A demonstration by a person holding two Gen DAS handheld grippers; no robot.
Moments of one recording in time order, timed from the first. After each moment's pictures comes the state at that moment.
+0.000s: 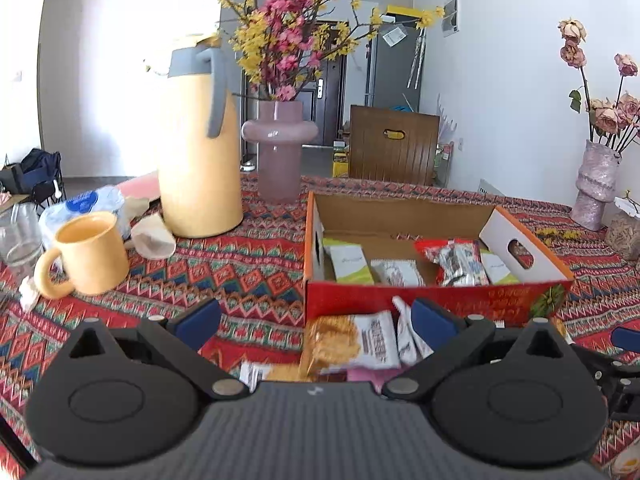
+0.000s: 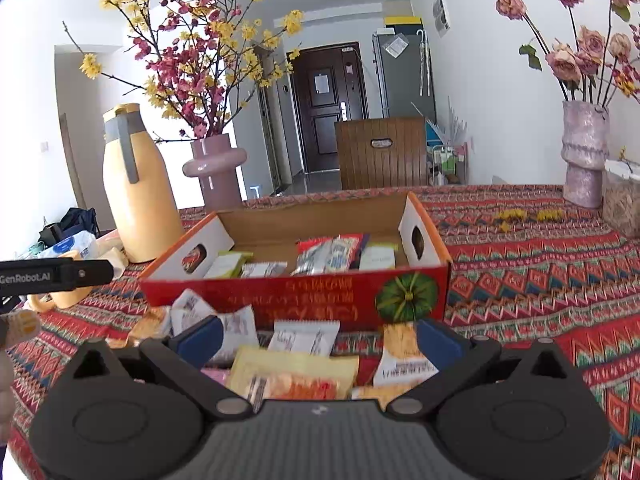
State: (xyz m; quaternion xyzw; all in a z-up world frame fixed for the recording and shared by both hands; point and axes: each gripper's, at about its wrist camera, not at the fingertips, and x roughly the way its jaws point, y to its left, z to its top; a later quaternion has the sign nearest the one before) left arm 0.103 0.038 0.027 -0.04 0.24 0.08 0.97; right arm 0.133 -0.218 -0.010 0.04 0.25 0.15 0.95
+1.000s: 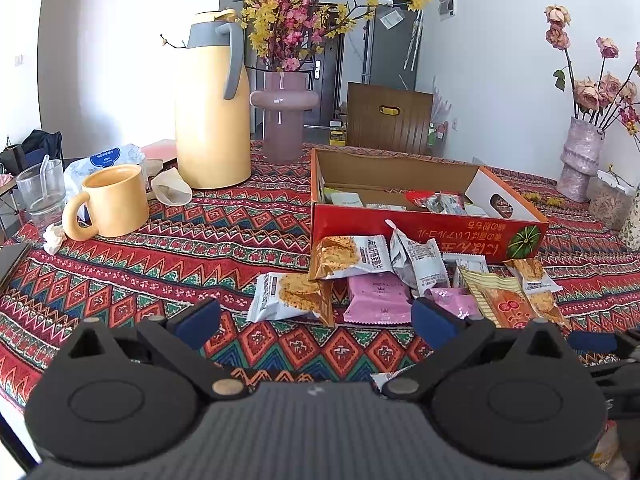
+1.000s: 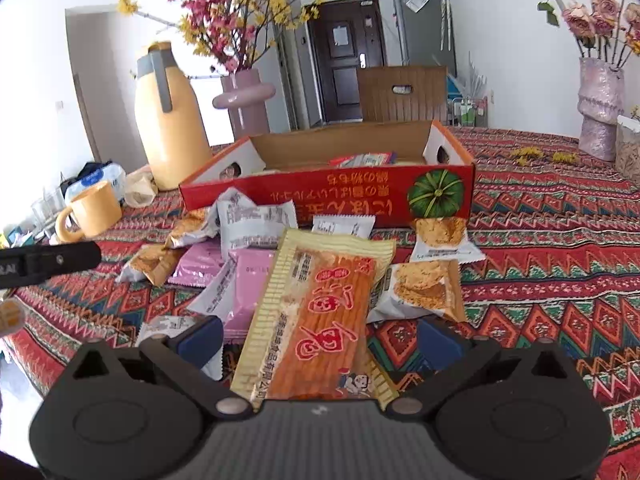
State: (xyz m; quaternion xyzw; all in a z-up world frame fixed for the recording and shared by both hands) left arm 0.035 0.035 0.010 -0.04 0.27 0.07 0.96; right arm 0.087 -0.201 -0.041 0.01 0.33 0.19 0.92
